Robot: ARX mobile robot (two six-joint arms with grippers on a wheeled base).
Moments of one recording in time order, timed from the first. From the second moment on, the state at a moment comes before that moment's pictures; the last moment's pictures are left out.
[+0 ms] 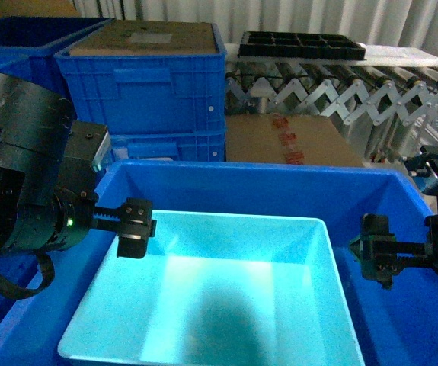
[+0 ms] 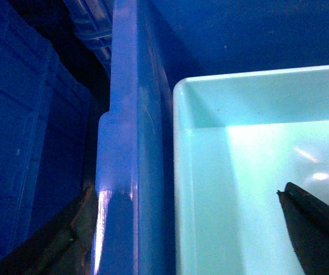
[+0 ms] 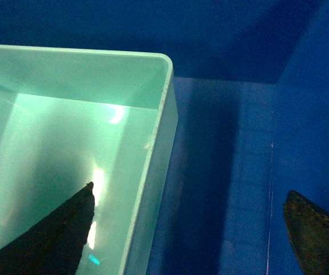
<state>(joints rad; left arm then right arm) -0.27 1.91 0.84 0.37 -0.26 -0.04 0.12 1.91 0.77 0.42 -0.13 0.13</state>
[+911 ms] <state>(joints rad) -0.09 1.42 0.14 1.27 -0.10 -0.02 0.00 1.39 0.10 1.27 0.01 0.00</state>
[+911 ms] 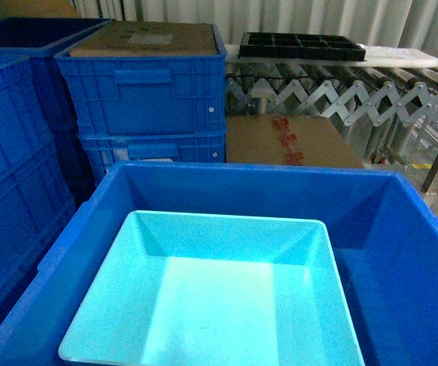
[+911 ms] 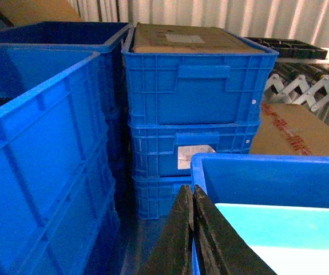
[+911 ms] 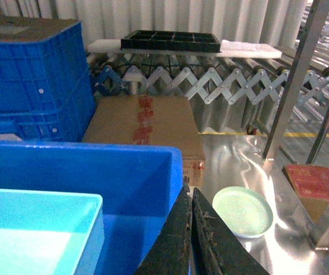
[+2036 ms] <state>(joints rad) 0.00 0.49 0.02 0.48 0.00 -0.02 0.00 0.45 0.01 0.44 0.00 0.00</state>
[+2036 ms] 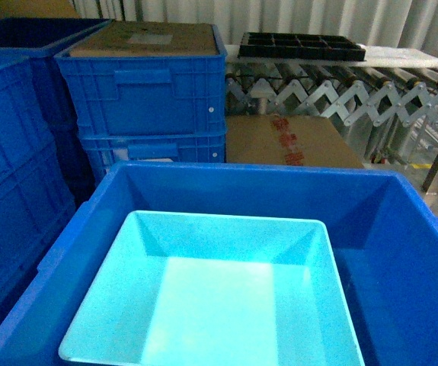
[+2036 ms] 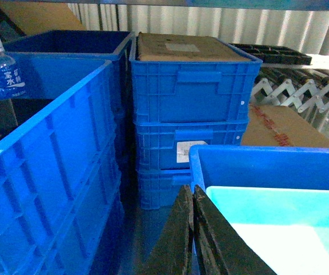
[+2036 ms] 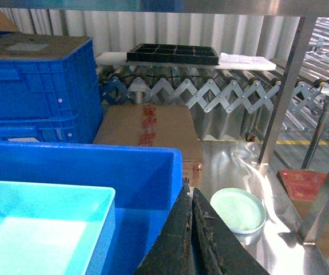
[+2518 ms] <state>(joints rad) 0.00 0.25 0.01 0.25 0.00 -0.02 0.00 0.23 0.01 0.23 0.00 0.00</state>
